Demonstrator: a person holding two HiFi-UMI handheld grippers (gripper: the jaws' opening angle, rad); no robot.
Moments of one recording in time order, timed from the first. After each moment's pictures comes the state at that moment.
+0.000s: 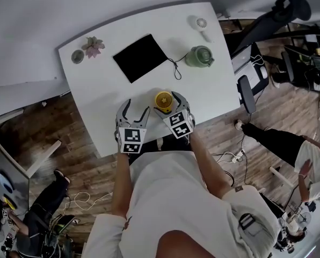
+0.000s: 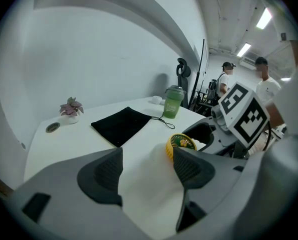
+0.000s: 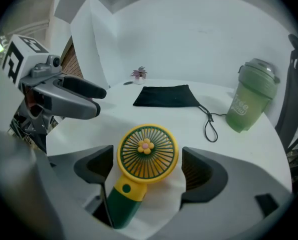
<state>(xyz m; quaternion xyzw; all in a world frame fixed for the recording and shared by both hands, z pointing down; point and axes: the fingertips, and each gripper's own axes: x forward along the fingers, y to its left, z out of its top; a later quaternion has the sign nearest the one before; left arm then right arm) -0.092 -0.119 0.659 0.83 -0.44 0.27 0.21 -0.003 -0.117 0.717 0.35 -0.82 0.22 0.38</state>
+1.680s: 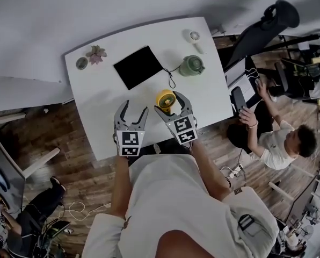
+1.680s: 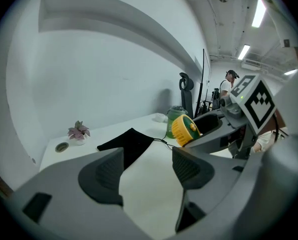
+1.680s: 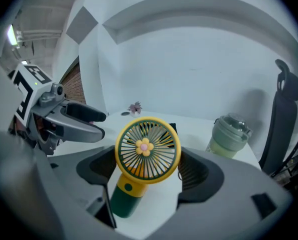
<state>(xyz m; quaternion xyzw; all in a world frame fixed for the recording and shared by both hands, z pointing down) -0.079 -0.136 0.593 0.83 -0.49 0.22 0.15 0.014 -0.151 0.611 0.40 -0.86 0.15 0.27</state>
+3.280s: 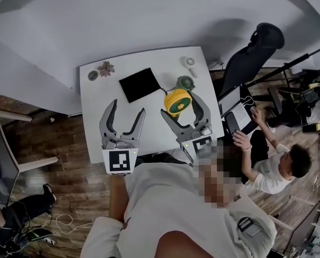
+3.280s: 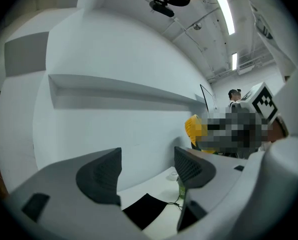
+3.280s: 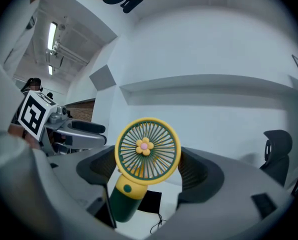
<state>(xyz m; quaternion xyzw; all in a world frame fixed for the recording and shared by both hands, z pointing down) -0.064 -0.110 0.337 0.80 -0.60 0.03 -0.04 0.056 -0.130 0.344 0.40 -0.91 -0.05 0.07</state>
